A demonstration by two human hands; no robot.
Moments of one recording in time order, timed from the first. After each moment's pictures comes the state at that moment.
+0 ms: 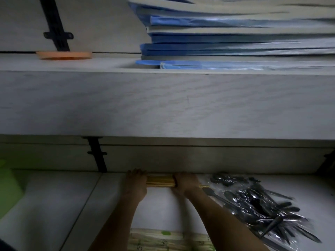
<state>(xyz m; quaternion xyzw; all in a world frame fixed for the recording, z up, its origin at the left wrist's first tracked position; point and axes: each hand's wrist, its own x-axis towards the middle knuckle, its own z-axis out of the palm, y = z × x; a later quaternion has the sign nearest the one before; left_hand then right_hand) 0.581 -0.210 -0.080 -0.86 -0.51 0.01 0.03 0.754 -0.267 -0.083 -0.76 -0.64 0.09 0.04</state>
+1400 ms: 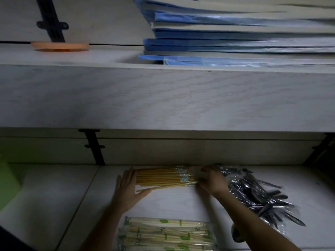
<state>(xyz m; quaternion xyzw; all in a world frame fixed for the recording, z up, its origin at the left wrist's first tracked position) 0.539 -0.220 -0.127 -0.84 -0.51 -0.09 -0.16 0.822 -0.336 -0.084 -0.84 -0.50 0.11 0.15</state>
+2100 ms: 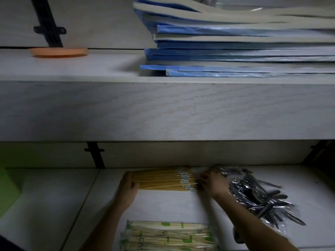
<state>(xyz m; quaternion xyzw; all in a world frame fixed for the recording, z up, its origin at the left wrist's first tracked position) 0.545 -0.214 -0.115 -0.71 -0.57 -0.21 -0.36 0.813 -0.340 -0.075 -0.85 -0.50 0.09 0.11</state>
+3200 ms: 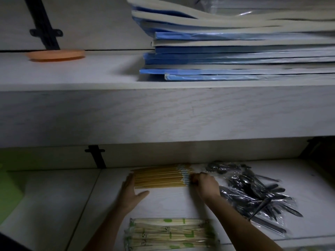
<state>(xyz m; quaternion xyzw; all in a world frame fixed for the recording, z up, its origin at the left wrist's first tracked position) 0.536 -0.220 -0.135 -0.76 -0.53 -0.17 -0.34 0.774 -0.343 -0.076 -0.85 -0.50 0.11 0.13</state>
